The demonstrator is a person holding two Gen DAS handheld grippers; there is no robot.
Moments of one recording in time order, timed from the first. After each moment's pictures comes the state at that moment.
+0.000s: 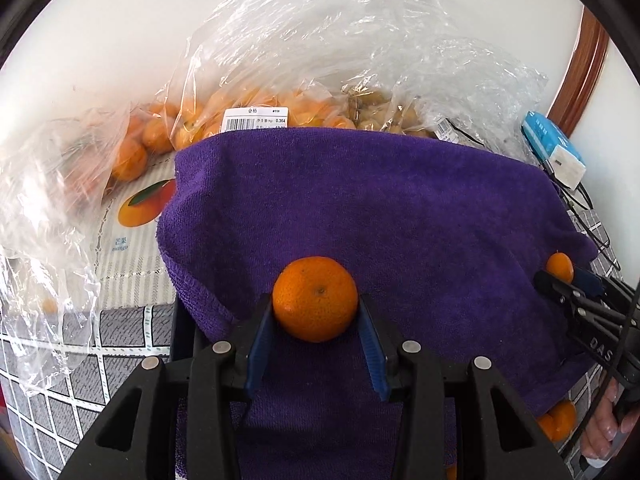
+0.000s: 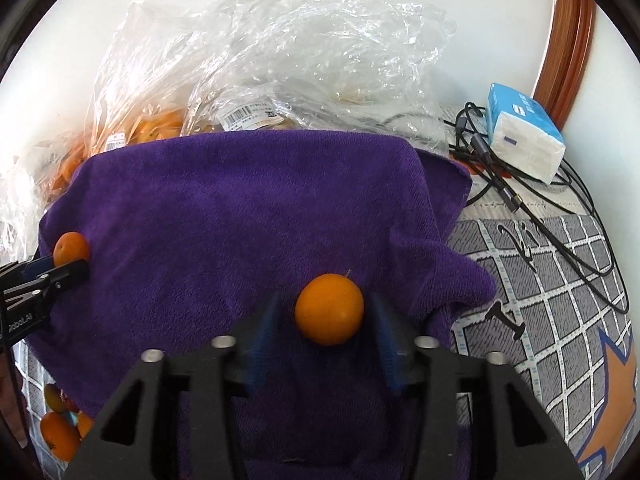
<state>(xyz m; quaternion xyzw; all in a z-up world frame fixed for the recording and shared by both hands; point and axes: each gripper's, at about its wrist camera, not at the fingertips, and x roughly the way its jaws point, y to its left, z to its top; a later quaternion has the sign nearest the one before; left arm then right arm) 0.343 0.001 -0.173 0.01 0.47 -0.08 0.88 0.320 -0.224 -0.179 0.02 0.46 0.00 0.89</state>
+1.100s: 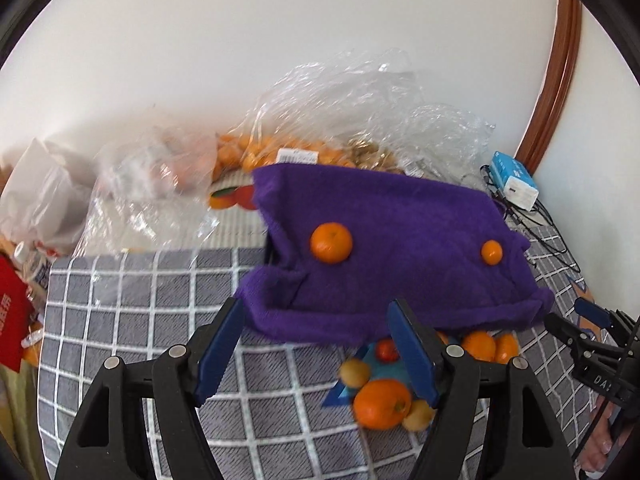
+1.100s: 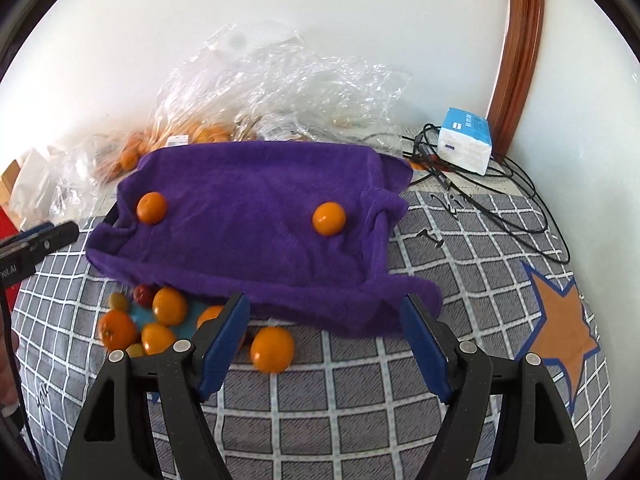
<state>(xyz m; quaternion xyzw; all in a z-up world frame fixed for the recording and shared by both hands) 0.220 0.051 -0.107 -0.02 0.40 -0.06 0.91 0.184 -0.215 -0.117 0.01 0.42 -0.01 0.91</state>
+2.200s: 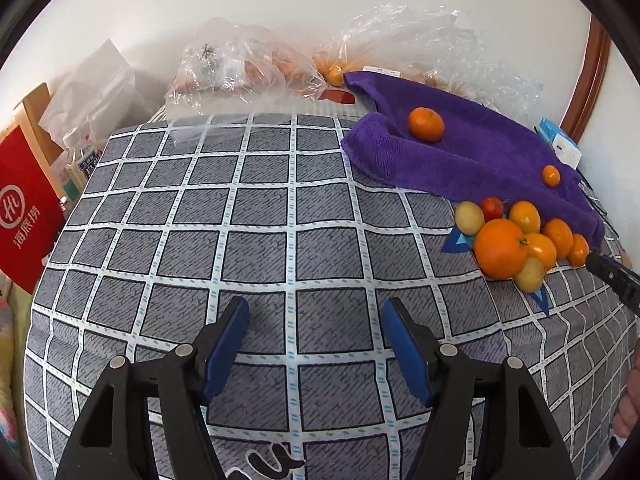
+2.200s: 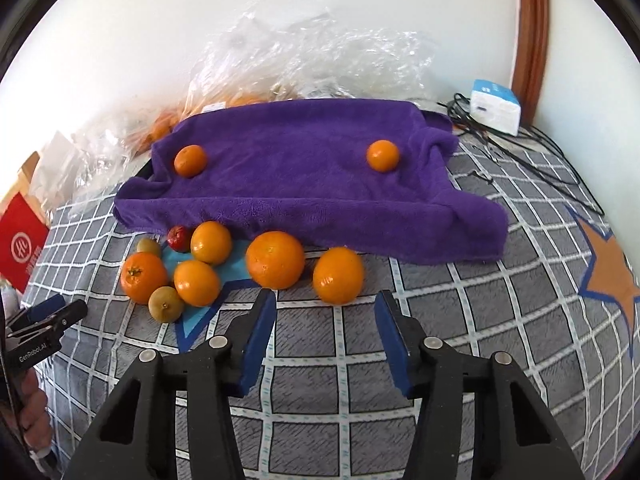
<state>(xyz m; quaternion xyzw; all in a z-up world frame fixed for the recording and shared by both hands) 0.142 0.112 -0.191 -0.03 0.44 0.01 0.90 0.151 -0.184 -0.165 0.03 0.41 0.03 0.91</state>
